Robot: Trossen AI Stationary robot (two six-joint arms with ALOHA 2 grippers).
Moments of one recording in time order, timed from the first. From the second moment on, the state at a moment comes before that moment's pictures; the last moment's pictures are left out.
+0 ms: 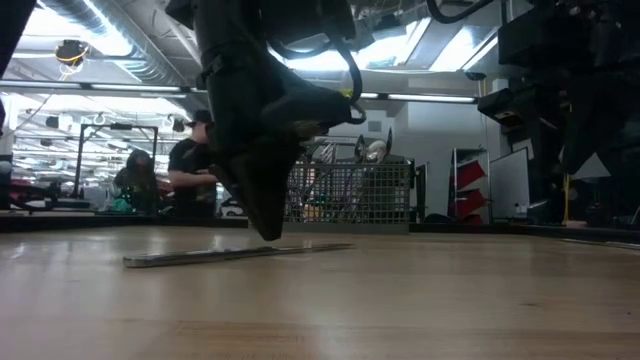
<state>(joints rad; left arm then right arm) -0.26 2.00 1.36 -0.69 -0.19 -0.99 0.29 1.30 0.83 -0.73 -0.03 -0.07</state>
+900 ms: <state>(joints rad) -0.26 2.02 1.37 -0.69 -0.09 -0.91 0.29 1.30 0.83 -0.73 -0.03 -0.07</state>
